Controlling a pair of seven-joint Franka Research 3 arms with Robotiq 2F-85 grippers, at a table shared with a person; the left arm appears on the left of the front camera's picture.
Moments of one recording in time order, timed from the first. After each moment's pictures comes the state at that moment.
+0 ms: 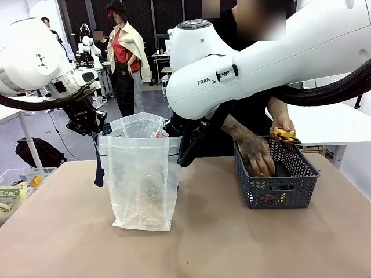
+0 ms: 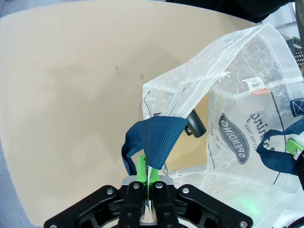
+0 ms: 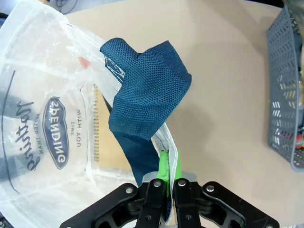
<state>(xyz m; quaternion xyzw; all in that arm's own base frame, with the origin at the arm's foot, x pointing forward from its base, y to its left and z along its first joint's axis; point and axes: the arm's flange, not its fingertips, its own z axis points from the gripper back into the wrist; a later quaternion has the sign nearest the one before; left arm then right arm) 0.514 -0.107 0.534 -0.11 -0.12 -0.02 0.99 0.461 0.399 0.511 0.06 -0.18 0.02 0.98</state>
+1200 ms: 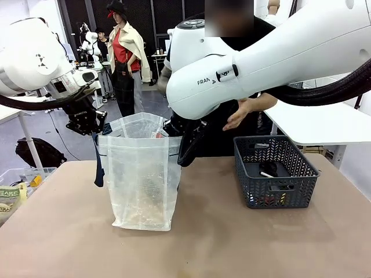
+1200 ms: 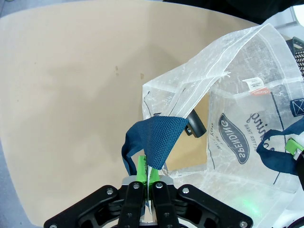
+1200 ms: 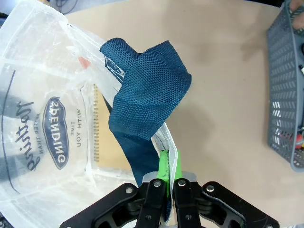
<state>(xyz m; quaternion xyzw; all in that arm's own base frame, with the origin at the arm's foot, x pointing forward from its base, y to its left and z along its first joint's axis) 0.514 -0.107 0.534 -0.11 -0.12 -0.02 0.99 0.461 0.399 0.511 0.06 -0.18 0.02 0.98</state>
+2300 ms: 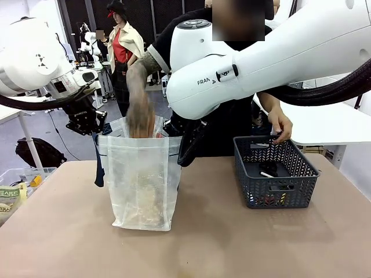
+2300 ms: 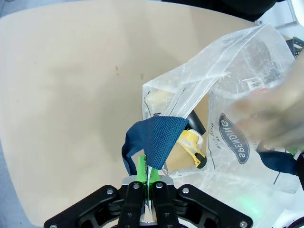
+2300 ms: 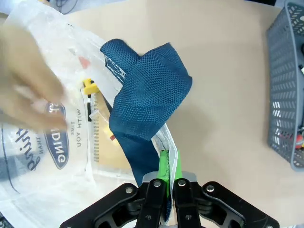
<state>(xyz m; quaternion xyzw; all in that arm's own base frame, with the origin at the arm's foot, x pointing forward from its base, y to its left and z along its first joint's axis) 0.514 -0.107 0.534 -0.11 -0.12 -0.02 0.99 0.461 0.399 0.511 0.06 -0.18 0.02 0.98</state>
